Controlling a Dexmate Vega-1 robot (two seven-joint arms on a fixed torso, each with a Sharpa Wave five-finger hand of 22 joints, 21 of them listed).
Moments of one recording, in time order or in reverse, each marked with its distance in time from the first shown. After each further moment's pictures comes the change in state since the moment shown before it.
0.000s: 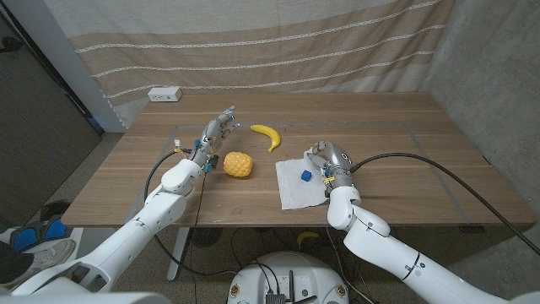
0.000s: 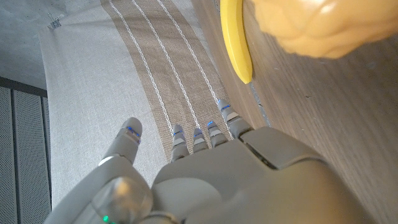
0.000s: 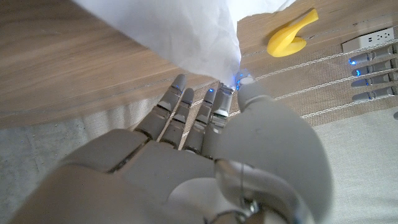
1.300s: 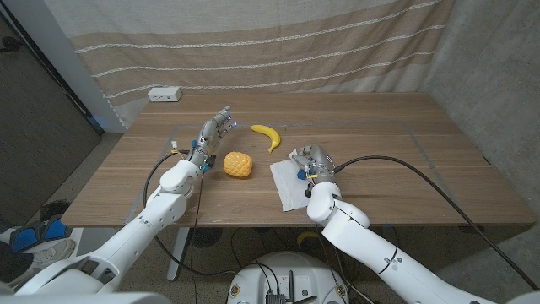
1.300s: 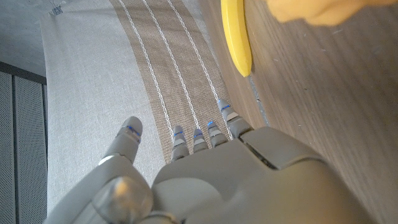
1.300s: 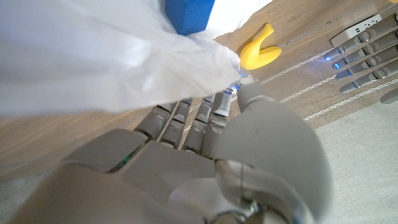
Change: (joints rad) left arm -0.037 -0.040 -0.012 0.122 -0.047 -0.064 -0.073; left_hand 0.008 0.003 0.004 -0.004 -0.004 0.000 0.000 0.000 0.000 0.000 0.000 0.000 0.000 0.000 0.000 0.000 0.000 0.000 0.000 -0.004 0.000; right arm 0.026 0.139 -0.012 -0.017 0.174 -0.107 -0.020; right_hand 0.013 0.000 0.000 0.000 0.007 -0.013 0.012 0.000 0.000 0.029 0.029 -0.005 0.000 0.013 -0.002 0.015 0.014 0.004 0.018 0.008 0.000
